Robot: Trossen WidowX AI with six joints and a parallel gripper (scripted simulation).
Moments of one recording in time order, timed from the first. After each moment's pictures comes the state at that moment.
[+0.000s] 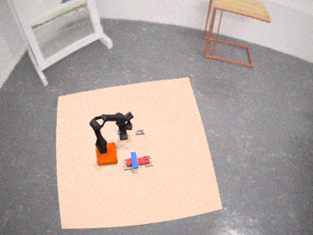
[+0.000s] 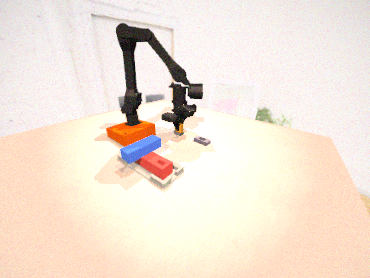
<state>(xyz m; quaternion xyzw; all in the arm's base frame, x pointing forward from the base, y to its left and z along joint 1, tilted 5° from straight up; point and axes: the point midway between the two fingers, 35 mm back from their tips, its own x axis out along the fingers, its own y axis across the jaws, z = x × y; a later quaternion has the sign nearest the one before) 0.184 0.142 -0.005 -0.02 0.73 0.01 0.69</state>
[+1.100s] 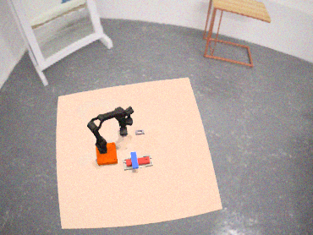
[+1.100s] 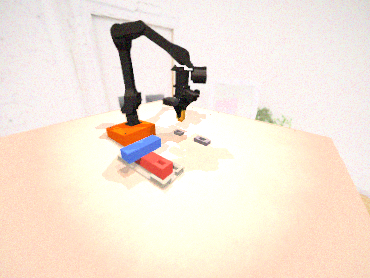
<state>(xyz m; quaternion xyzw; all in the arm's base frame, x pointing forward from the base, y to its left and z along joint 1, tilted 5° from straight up) 0.194 0.147 0.062 -0.02 0.73 0.00 0.68</state>
